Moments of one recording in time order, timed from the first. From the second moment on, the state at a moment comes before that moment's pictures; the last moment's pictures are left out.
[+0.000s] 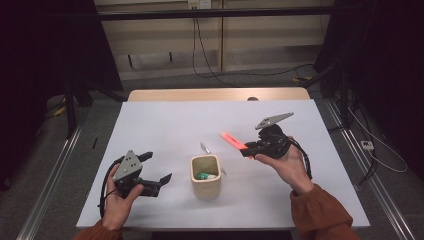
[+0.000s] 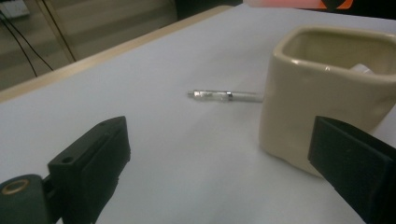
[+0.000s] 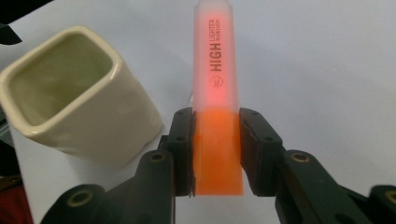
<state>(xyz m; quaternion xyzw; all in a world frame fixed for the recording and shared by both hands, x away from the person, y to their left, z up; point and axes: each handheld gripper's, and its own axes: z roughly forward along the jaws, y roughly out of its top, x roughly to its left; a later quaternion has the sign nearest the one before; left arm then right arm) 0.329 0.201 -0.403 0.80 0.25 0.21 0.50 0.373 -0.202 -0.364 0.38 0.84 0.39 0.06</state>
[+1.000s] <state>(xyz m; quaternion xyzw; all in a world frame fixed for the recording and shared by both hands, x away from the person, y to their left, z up) 0.328 0.136 -0.356 0.80 0.12 0.35 0.47 0.357 -0.186 -0.320 0.32 0.85 0.42 0.07</state>
